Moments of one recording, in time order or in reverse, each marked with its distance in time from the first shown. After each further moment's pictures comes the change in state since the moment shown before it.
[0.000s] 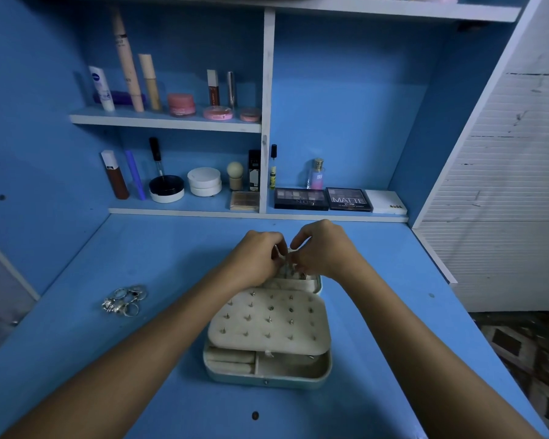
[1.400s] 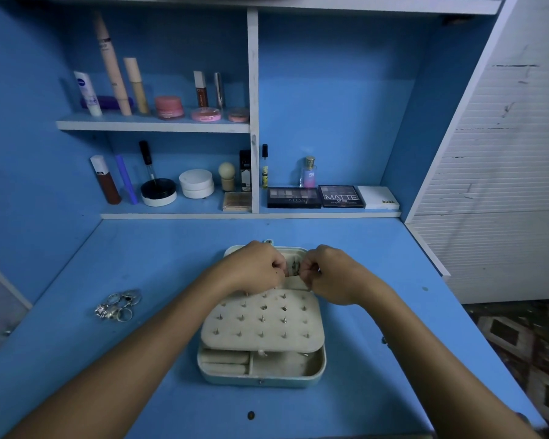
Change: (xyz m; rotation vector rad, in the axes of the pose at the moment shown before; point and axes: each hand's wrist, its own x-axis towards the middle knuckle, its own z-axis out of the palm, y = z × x) left_hand -0.002 0.008 -0.002 0.117 -0.293 0.006; right_hand -0.026 0.043 -0.007 -0.169 -0.202 -0.208
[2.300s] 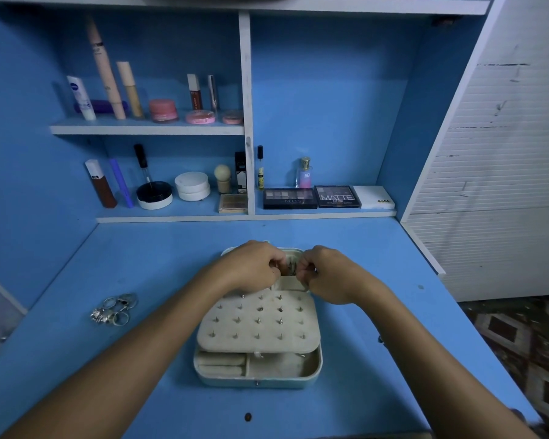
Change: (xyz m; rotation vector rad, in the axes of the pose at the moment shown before) left_hand 0.003 0.002 -0.004 0.027 -0.010 0.019; right_hand 0.002 0.003 0.001 0.003 0.001 -0.017
